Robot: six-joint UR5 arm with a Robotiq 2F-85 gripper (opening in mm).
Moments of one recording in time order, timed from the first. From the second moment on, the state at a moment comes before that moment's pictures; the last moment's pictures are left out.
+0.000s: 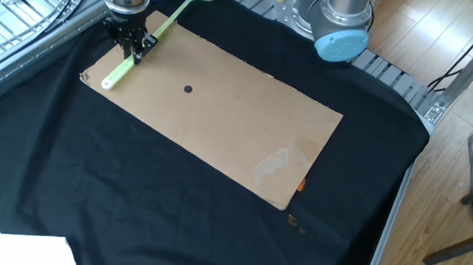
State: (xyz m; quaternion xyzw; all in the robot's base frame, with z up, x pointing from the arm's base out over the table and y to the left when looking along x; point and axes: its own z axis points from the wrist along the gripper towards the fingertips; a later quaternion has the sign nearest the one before) arm 0.454 -0.244 0.023 -0.11 0.99 -0.03 0.06
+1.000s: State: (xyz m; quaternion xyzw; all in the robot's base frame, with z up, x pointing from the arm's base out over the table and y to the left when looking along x) arm 0.507 -0.165 0.080 -0.08 1.00 0.00 0.01
